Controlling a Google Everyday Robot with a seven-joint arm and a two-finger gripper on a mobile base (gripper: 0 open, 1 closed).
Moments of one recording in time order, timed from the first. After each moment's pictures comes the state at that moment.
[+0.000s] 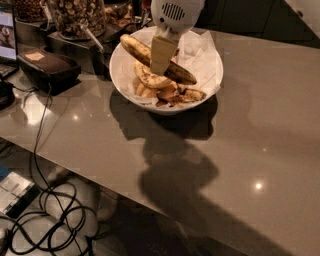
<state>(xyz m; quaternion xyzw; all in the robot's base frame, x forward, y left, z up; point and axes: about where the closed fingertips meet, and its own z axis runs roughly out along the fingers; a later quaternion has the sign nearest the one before) 0.560 -0.017 1.000 -0.60 0.78 0.00 0.17</state>
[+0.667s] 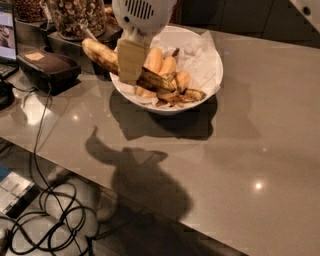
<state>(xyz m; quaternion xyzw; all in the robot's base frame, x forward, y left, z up) 0.495 0.041 1.021 -0.65 0.74 0.02 0.17</state>
